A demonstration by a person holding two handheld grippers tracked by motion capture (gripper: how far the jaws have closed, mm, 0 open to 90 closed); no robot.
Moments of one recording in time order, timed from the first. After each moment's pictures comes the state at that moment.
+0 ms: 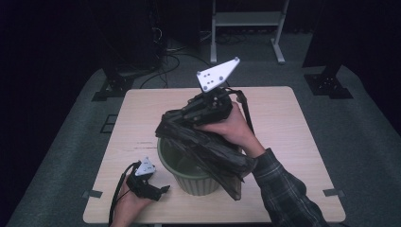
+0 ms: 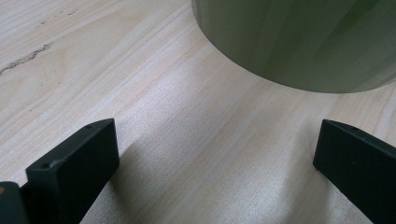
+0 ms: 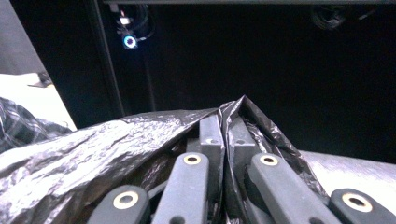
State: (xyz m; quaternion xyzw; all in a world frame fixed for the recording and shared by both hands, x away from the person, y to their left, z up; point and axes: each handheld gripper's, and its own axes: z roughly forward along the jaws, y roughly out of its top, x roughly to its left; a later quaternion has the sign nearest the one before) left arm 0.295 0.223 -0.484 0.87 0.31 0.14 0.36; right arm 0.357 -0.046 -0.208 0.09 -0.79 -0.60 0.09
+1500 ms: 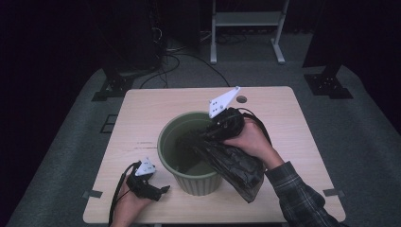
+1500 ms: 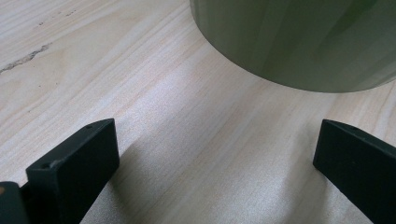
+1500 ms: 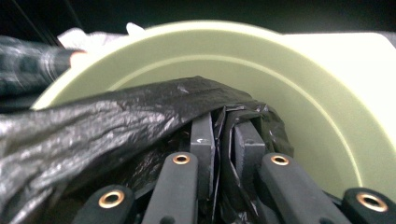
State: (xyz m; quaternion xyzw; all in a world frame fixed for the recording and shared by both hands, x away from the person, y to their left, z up) left arm 0.295 0.223 -0.484 0.87 0.31 0.14 0.36; right arm 0.373 -0.086 -0.292 -0.03 -0.91 -0.42 -0.01
